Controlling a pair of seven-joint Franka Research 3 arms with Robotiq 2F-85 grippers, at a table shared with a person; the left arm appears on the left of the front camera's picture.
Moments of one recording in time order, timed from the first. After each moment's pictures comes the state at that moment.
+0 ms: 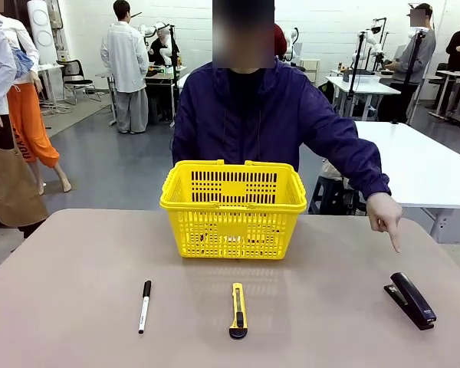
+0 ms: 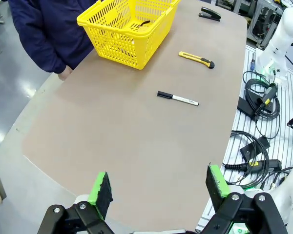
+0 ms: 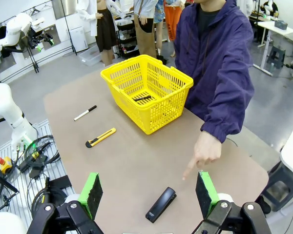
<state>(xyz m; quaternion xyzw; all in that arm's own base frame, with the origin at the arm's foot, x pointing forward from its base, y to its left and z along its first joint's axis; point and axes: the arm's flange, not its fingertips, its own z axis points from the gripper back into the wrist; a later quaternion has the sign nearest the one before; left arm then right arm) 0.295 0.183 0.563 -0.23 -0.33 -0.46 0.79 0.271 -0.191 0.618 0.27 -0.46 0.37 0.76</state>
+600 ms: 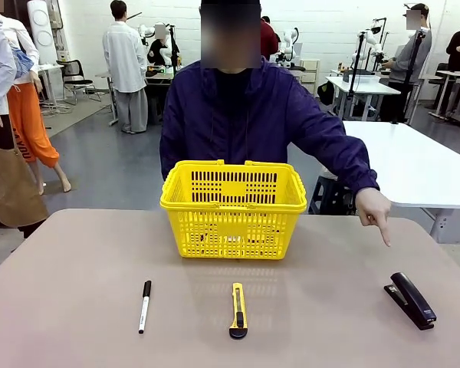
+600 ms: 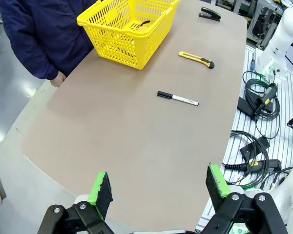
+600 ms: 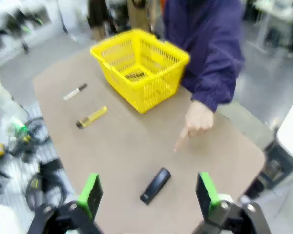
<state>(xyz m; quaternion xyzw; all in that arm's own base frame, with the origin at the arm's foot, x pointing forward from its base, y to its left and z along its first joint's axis) 0.295 0.183 0.563 -0.23 -0.33 -0.46 0.79 0.284 -0.168 0.612 0.22 -0.40 0.38 0.81</state>
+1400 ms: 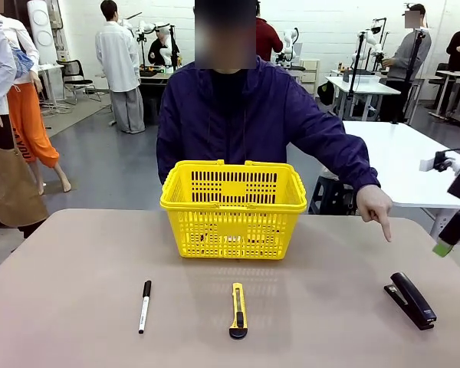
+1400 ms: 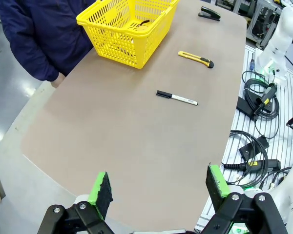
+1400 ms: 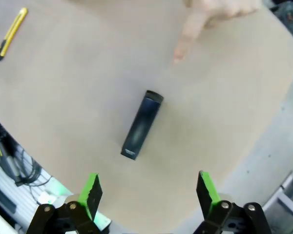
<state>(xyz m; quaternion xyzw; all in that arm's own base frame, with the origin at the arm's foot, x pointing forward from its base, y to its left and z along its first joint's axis) 0.295 0.183 0.563 -0.23 -0.32 -0.46 0.79 0.395 -0.033 0.467 0.04 -0.08 0.33 0.94</state>
